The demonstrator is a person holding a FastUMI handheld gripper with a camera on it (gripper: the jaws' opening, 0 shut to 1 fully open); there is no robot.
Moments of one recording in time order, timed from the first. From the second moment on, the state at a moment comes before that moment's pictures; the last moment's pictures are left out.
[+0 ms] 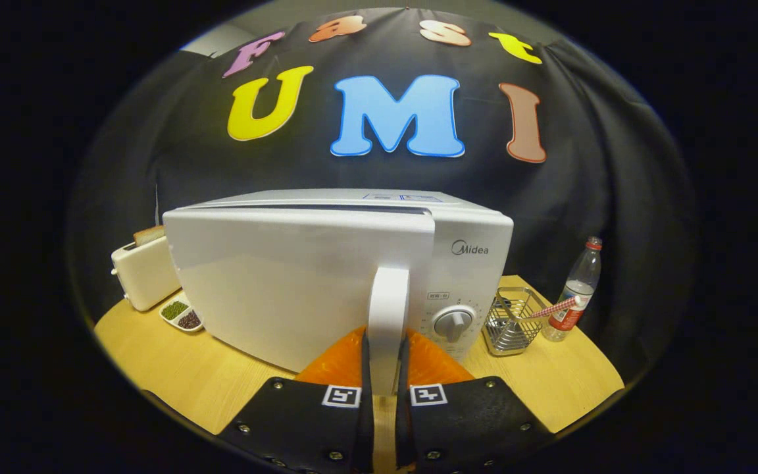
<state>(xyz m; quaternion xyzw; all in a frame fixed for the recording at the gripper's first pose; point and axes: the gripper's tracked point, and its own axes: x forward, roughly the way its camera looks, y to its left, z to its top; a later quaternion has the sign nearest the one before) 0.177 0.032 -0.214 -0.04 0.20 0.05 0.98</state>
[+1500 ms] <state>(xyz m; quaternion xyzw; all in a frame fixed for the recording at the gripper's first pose) -0.018 0.169 -0.199 -0.04 0.24 0.14 0.96</state>
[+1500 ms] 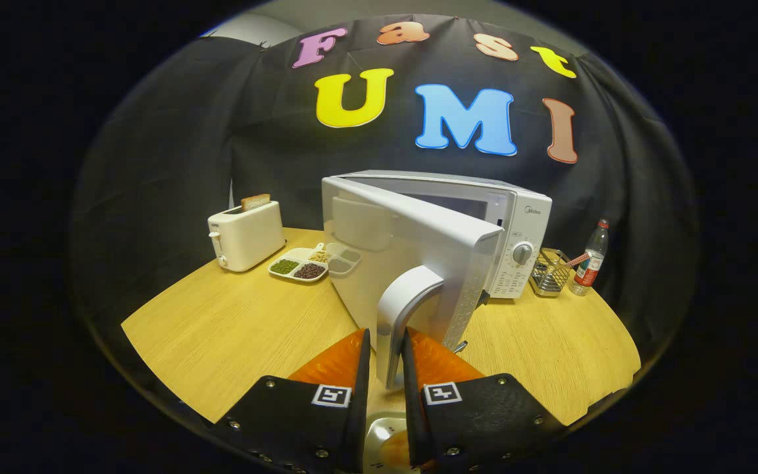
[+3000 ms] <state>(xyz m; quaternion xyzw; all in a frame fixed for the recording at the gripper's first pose) -0.105 0.357 -0.172 -0.05 0.21 0.34 0.91</state>
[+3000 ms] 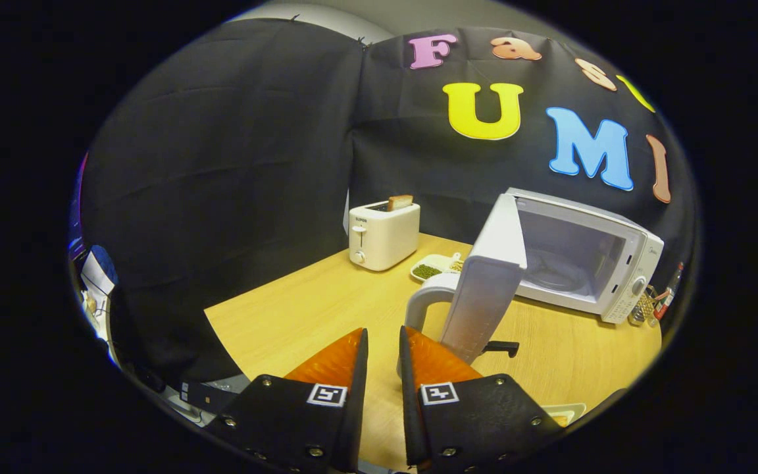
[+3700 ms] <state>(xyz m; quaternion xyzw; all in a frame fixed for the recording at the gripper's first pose) -0.097 0.218 -0.095 -0.01 0.15 0.27 0.95</state>
